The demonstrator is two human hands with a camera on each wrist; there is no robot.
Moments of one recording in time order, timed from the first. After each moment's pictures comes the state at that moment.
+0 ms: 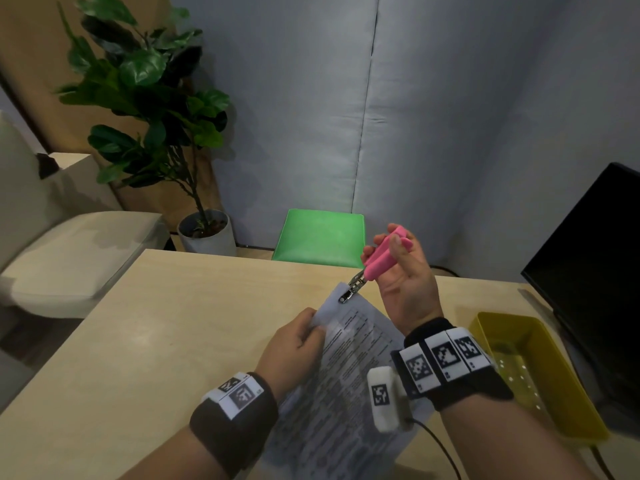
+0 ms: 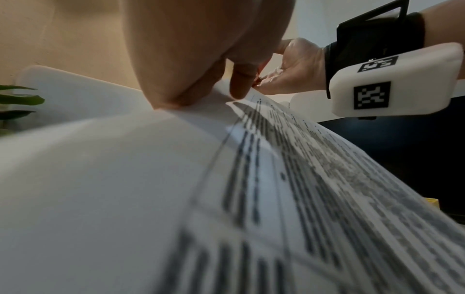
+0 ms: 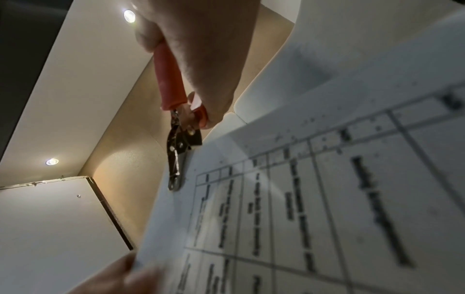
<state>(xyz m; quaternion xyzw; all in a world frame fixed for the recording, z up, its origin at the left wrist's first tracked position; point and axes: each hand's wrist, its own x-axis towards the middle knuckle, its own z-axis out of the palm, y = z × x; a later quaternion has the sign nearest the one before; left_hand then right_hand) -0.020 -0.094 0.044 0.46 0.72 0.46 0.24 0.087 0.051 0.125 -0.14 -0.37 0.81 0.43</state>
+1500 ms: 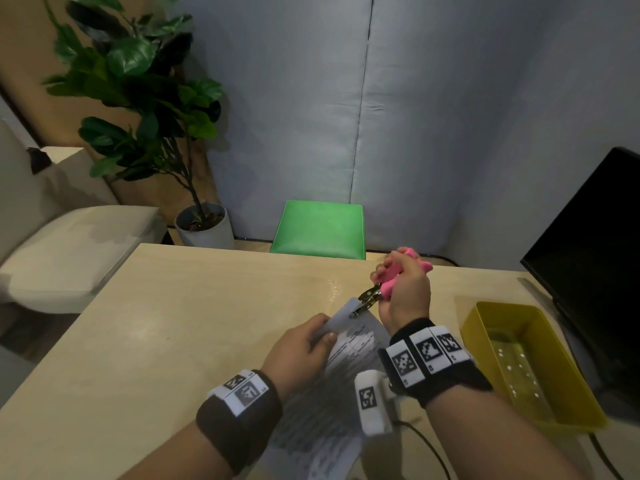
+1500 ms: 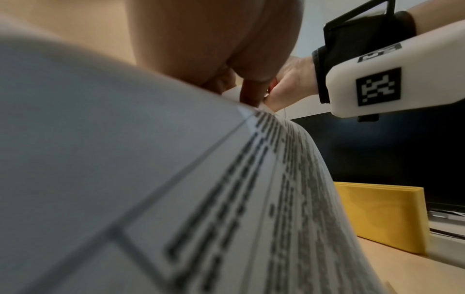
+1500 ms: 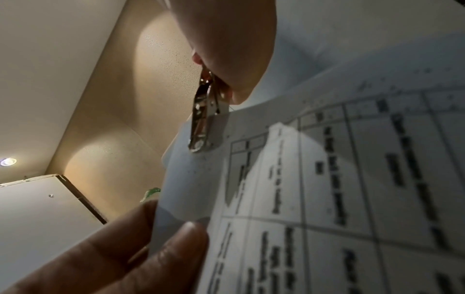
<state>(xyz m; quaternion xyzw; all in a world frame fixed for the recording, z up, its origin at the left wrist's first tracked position) -0.010 -0.090 0.036 0.51 0.74 0.36 0.25 0.077 0.058 0.094 -0.34 -0.27 0.75 0.50</state>
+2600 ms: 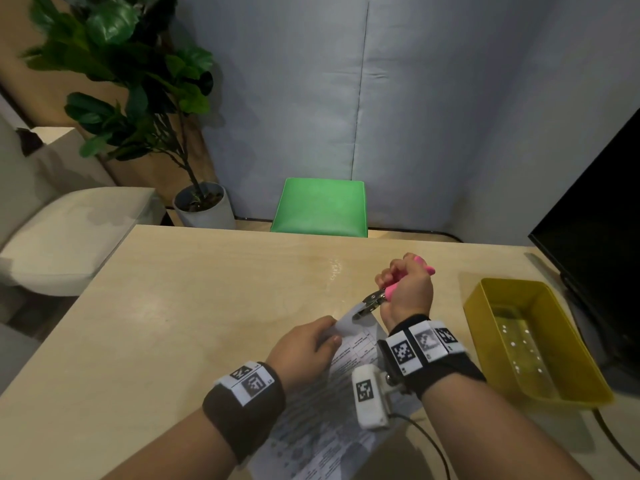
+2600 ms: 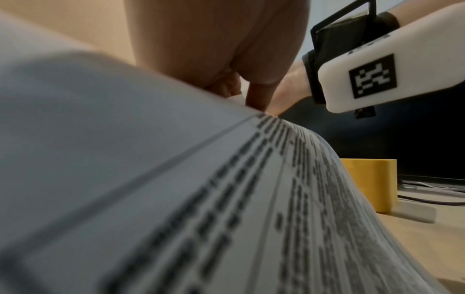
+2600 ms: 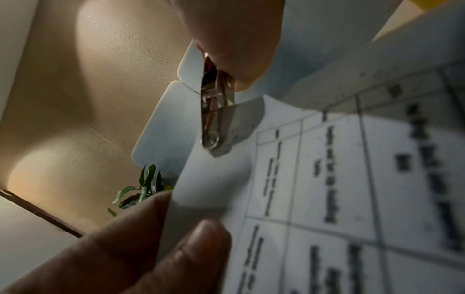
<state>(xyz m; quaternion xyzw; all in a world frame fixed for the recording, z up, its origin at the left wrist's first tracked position) -0.003 -0.091 0.010 0.53 0.76 0.27 0.27 0.085 0.061 0.047 -0.40 -0.26 0.72 0.50</state>
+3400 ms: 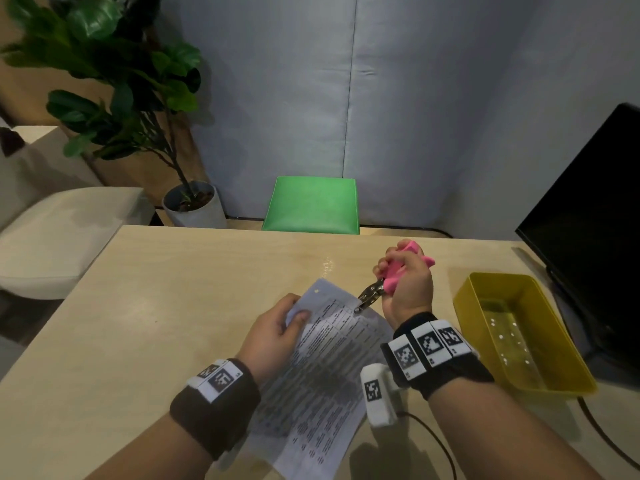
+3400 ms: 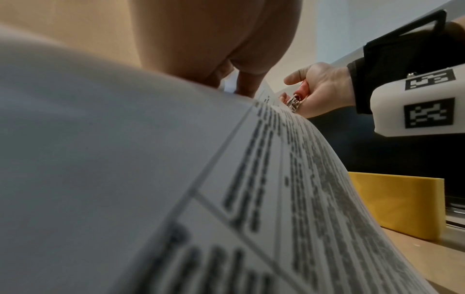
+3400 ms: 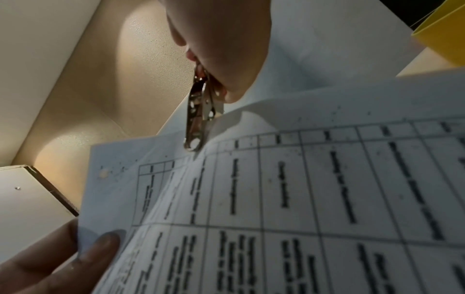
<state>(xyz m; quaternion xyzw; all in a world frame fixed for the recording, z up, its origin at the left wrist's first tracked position) -0.025 -0.101 0.009 0.47 0.74 0.43 0.23 0.101 0.065 0.057 -0.33 -0.29 0.74 0.50</state>
